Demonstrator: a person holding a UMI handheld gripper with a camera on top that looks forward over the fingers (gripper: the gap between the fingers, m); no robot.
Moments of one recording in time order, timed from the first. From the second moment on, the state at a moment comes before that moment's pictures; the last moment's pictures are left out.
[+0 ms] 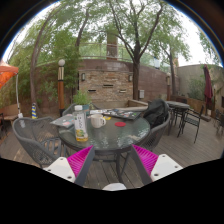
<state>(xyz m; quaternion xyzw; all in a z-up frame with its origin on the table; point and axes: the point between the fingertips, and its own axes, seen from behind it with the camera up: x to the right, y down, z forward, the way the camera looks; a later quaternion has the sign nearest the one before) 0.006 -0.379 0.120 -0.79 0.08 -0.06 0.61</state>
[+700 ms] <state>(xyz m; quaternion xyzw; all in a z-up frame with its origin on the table) -0.087 -0.241 0.107 -0.76 0.02 -0.02 0.65</state>
